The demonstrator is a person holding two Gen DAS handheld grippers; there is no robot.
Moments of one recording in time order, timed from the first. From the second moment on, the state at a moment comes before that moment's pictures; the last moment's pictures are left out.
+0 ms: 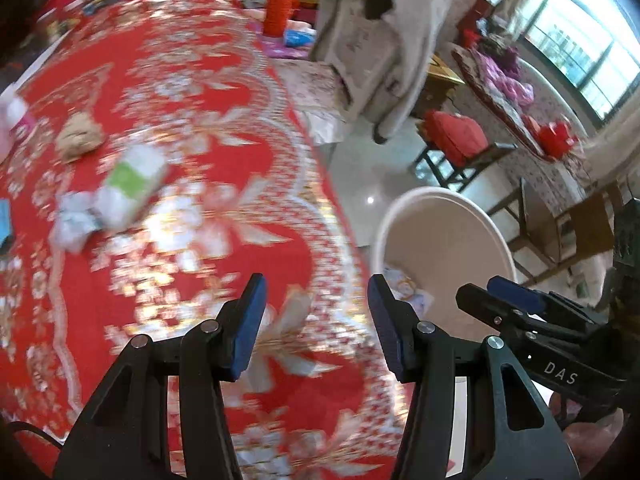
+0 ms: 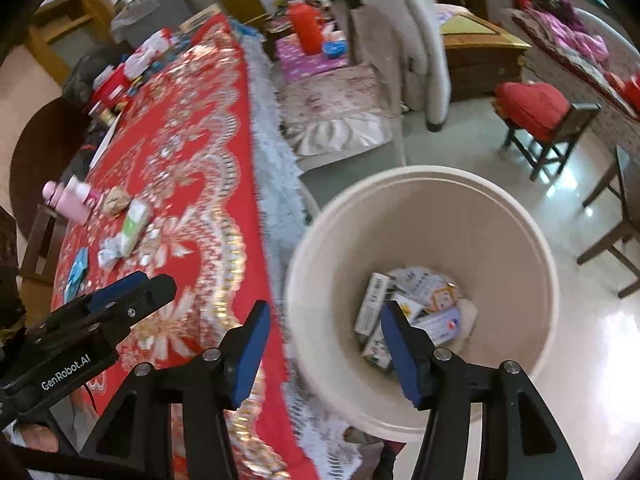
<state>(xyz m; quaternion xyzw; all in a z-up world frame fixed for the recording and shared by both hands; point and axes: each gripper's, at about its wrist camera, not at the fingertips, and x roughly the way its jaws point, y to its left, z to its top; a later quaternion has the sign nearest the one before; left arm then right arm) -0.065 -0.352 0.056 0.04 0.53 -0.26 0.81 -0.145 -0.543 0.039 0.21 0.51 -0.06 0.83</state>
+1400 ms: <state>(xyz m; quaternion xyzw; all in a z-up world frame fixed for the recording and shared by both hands) 0.107 0.044 0.043 -0.11 0.55 -0.03 0.83 0.059 -0.245 0.009 0.04 0.56 0.13 0.82</state>
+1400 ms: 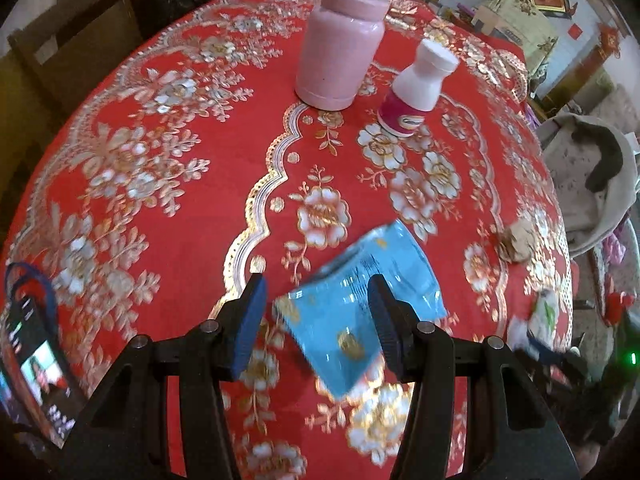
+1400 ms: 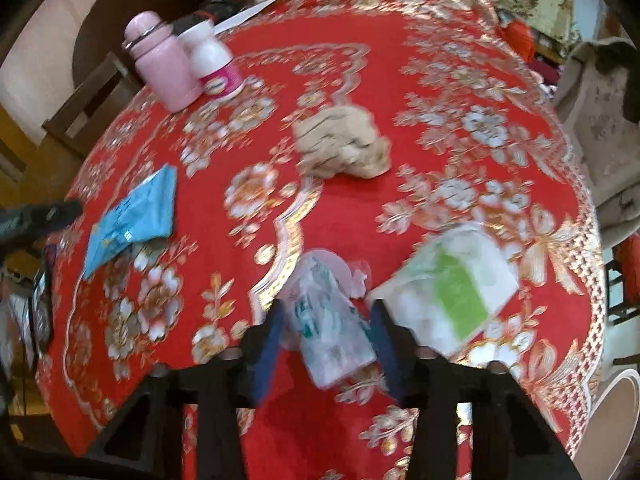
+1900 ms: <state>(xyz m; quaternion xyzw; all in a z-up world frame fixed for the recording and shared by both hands) 0.091 0.010 0.024 -0.15 0.58 -0.16 0.78 0.041 -0.248 0.006 0.08 0.58 0.14 0.80</state>
